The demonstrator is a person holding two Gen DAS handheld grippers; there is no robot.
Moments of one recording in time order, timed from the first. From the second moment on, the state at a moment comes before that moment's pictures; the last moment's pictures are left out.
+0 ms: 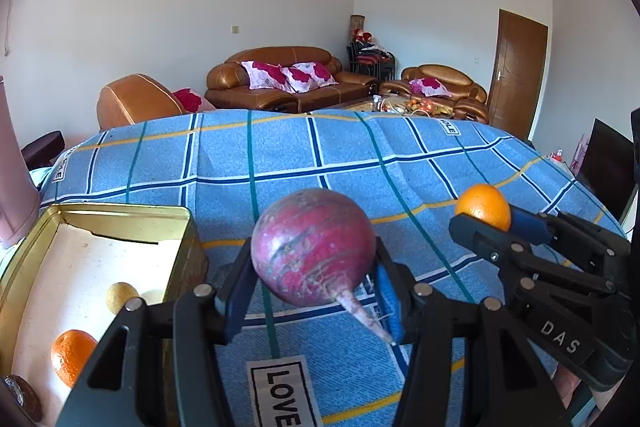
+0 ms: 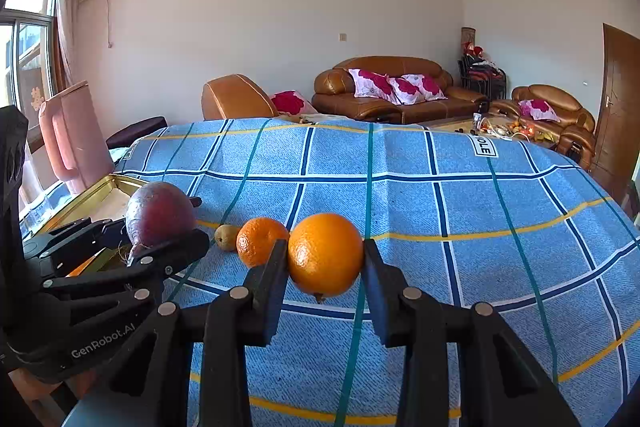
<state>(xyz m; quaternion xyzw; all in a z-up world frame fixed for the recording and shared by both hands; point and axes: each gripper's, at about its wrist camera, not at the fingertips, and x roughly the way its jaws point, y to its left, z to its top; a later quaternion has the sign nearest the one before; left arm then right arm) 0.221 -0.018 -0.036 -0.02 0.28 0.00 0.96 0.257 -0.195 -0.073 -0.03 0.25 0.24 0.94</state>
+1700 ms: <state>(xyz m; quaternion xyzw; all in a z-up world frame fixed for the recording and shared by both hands) 0.174 -0.032 -0.024 0.03 0.20 0.02 0.98 0.201 -0.196 -0.063 -0.04 0.16 0.26 0.95</state>
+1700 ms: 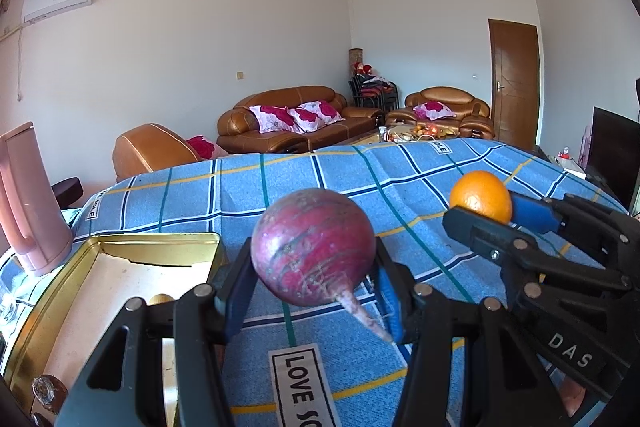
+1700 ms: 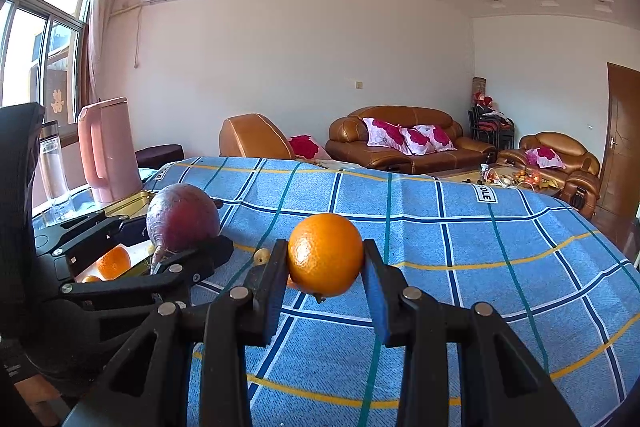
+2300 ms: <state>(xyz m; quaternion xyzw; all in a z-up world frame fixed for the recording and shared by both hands) 0.155 -0.029 -0.022 0.03 0.20 0.02 0.98 0.181 -0.195 -0.061 -0.04 0.15 0.27 0.95</state>
